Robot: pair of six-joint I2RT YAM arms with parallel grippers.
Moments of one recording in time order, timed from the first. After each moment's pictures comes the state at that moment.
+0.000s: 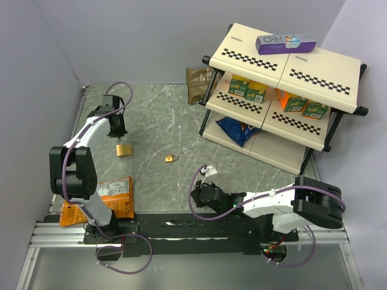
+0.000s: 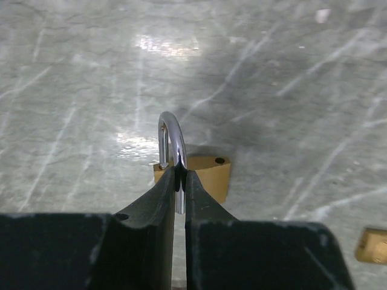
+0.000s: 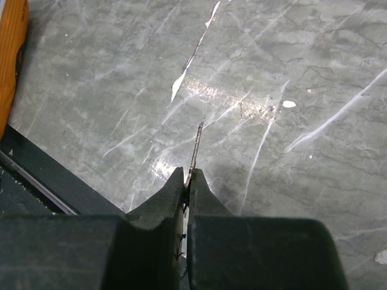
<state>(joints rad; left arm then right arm) -0.04 1.69 1.26 -0.56 -0.18 -0.19 1.27 1.36 0.40 0.34 0.49 0.75</state>
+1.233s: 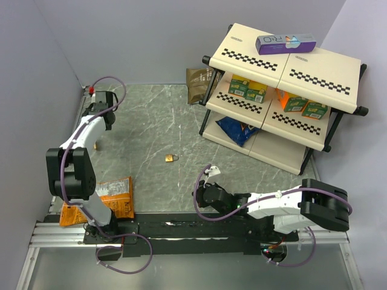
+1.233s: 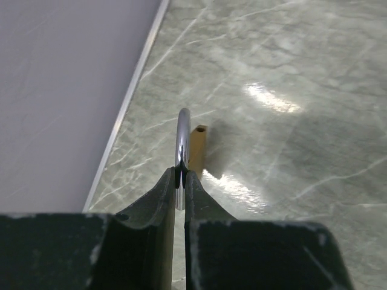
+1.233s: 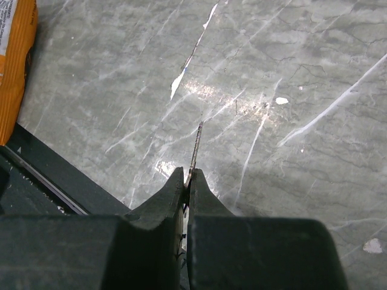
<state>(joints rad) 0.02 1.68 1.29 -0.50 -0.61 -0.11 1.27 1.29 0.37 0.33 0.49 0.75</state>
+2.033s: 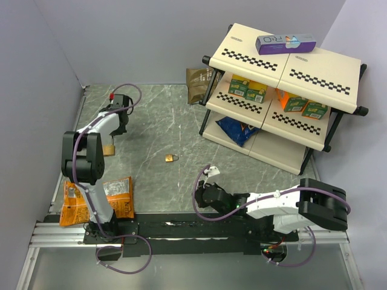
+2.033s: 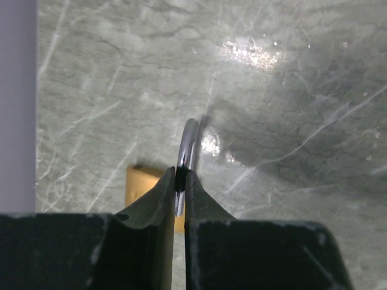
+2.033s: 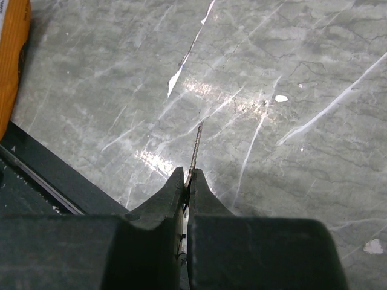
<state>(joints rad) -0.08 1.88 1.35 -0.51 -0.52 -0.14 1.27 1.30 0.37 0.33 0.48 0.75</state>
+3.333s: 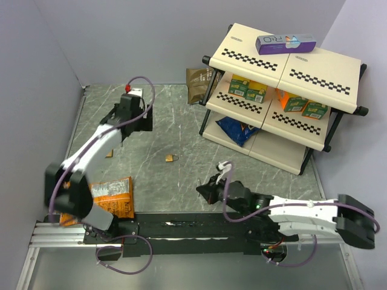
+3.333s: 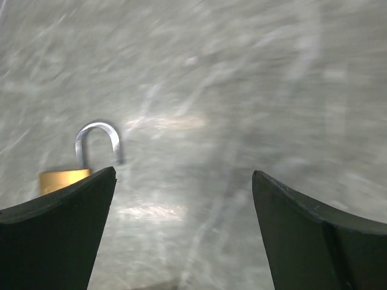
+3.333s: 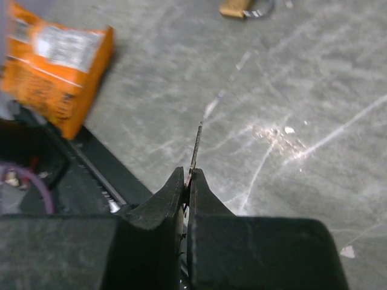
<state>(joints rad) -0.29 1.60 1.28 -0.49 -0.34 -0.18 1.21 1.00 0.28 0.33 0.37 0.64</state>
